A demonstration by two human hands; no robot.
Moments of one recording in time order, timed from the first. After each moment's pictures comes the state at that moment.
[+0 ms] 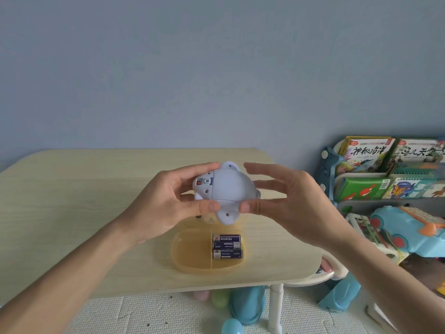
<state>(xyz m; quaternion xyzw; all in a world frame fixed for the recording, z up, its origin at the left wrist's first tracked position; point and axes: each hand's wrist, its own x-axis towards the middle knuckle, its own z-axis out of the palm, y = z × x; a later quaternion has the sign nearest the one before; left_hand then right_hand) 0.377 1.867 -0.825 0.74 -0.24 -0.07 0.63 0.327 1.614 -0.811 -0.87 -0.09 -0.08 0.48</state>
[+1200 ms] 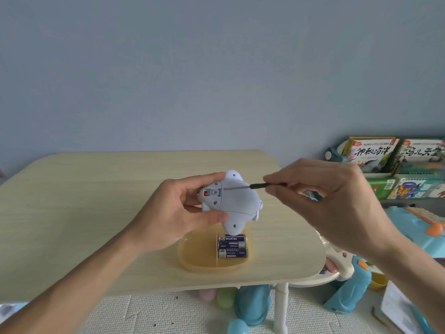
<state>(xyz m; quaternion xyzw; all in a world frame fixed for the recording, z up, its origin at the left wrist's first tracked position) 0.366 1.867 -0.834 0.75 -0.24 -0.06 0.62 0.295 1.603 -0.781 -0.87 -0.20 -0.27 0.36</state>
